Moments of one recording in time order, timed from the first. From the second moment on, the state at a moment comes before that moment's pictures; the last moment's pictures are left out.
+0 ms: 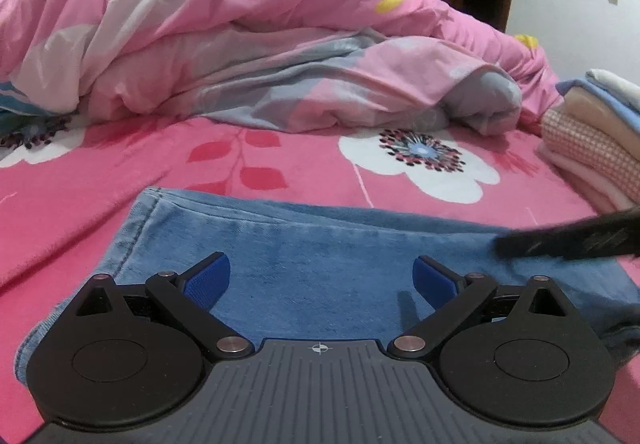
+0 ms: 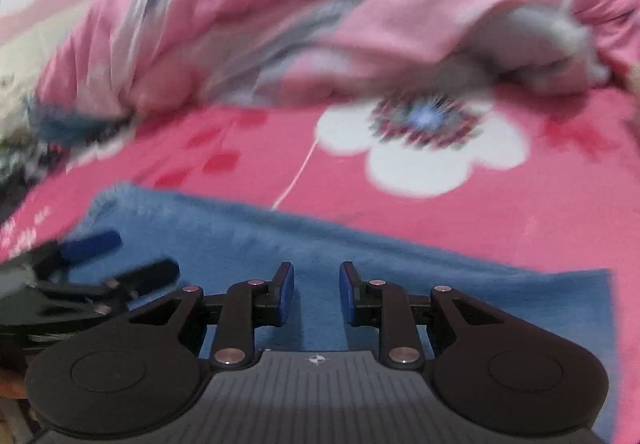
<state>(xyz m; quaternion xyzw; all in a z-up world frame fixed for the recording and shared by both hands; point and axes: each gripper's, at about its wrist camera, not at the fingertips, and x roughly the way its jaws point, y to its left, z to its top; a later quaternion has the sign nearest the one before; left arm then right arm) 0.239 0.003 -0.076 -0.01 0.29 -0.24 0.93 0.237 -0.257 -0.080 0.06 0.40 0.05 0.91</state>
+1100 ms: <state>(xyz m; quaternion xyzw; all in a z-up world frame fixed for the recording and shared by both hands) 0.243 0.030 -0.063 -0.03 0.24 -0.17 0.95 0.154 -0.244 -0.110 0.05 0.29 0.08 0.95</state>
